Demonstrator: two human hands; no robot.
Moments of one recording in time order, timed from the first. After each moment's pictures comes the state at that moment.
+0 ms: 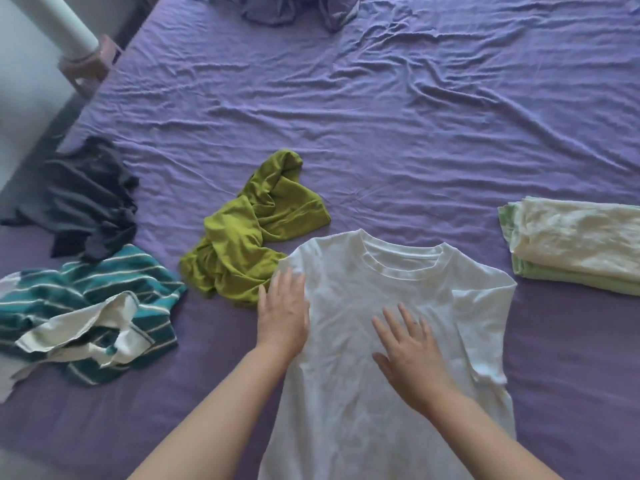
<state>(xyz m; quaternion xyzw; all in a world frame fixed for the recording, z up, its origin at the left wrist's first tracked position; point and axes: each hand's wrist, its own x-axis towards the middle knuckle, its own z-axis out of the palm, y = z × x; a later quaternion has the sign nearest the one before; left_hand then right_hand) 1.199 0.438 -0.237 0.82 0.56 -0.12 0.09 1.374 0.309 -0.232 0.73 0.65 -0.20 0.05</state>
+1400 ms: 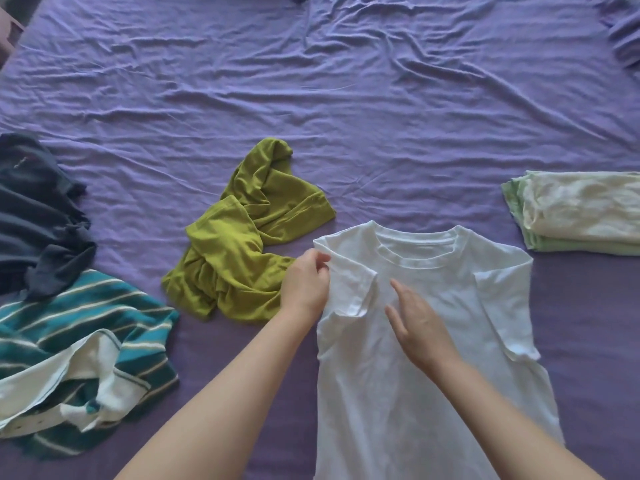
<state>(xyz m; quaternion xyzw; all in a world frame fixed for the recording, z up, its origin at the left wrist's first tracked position) 1.212 0.517 -0.231 0.69 0.56 0.09 0.45 1.339 0.364 -0.259 0.83 0.44 -0.30 -0.17</state>
